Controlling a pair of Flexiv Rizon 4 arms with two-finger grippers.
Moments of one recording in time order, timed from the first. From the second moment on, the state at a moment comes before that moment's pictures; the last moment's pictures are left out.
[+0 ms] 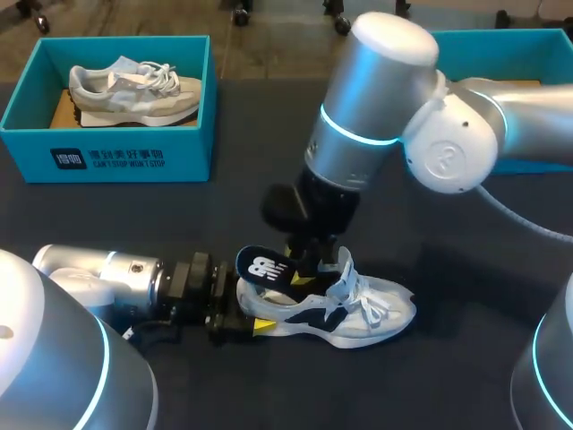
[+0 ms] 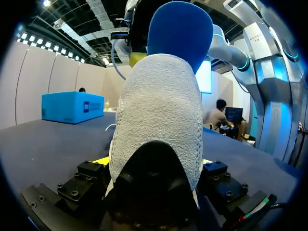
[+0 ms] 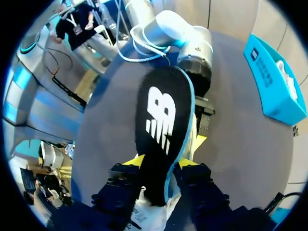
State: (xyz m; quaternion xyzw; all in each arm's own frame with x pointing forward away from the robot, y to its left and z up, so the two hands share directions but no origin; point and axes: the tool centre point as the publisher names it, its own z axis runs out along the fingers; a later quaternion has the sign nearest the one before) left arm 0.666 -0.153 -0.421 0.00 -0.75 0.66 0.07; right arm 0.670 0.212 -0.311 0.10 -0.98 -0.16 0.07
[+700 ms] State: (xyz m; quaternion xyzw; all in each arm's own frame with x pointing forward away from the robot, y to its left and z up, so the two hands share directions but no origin) left arm 0.666 -0.153 -0.420 0.00 -0.75 0.66 0.07; right arm 0.686 0.205 -0.289 0.10 -0.97 -0.20 0.12
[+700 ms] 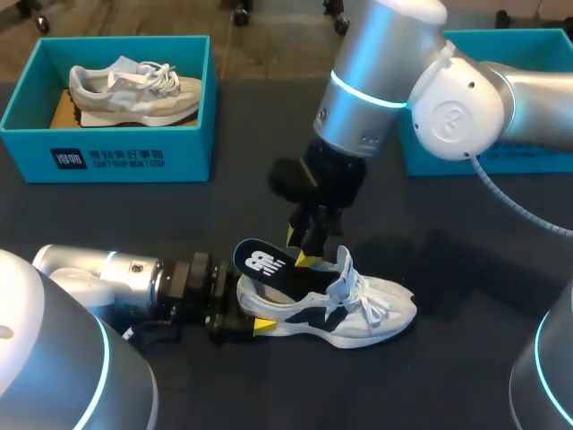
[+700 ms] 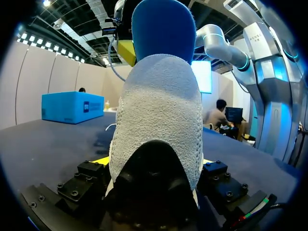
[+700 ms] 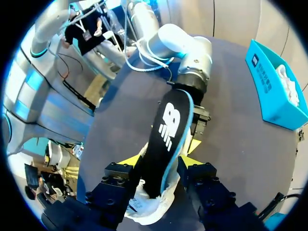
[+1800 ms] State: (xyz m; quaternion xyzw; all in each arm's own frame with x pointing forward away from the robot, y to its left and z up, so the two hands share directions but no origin) left arm 0.666 -0.153 -0.420 0.00 -0.75 0.66 0.07; right arm 0.699 0.214 -0.315 0.03 -0.94 -0.26 0.20
